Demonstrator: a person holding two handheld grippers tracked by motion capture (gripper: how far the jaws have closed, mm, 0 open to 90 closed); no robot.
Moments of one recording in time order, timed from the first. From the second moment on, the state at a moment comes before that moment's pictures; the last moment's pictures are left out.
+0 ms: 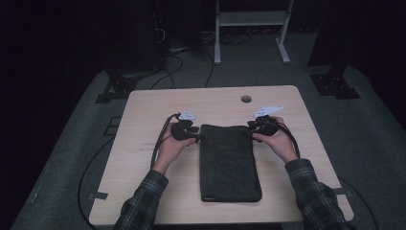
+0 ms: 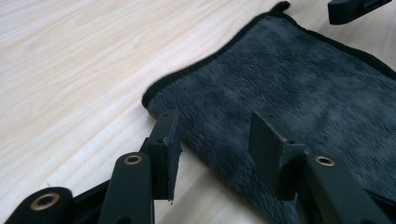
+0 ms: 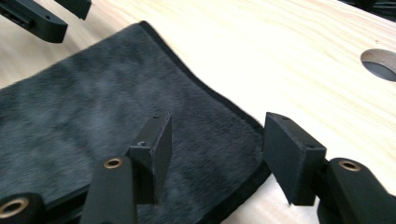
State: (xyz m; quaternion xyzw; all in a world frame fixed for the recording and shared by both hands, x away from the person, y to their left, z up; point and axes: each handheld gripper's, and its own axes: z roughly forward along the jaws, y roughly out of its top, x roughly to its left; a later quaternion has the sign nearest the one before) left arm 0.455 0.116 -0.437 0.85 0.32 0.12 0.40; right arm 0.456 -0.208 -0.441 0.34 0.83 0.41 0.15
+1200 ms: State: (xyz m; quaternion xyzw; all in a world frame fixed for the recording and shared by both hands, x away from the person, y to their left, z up) left arm 0.493 0.097 -0.466 0.87 0.34 0.09 0.35; right arm 0.484 -0.201 -0.479 0.36 0.84 0.40 0.10
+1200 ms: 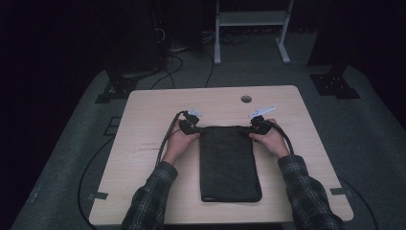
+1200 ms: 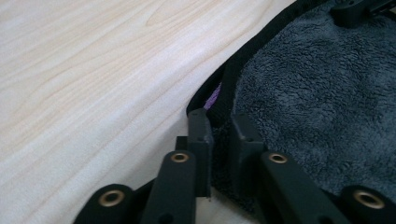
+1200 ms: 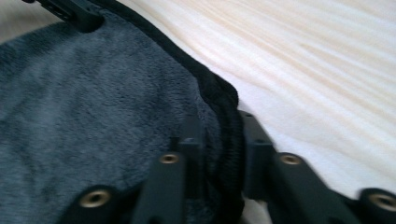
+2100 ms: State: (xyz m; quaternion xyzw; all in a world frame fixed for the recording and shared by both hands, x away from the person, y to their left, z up) left arm 0.466 0.127 -0.416 0.84 0.31 0.12 0.42; right arm 0.470 -0.204 -0.436 0.34 0.80 0.47 0.11
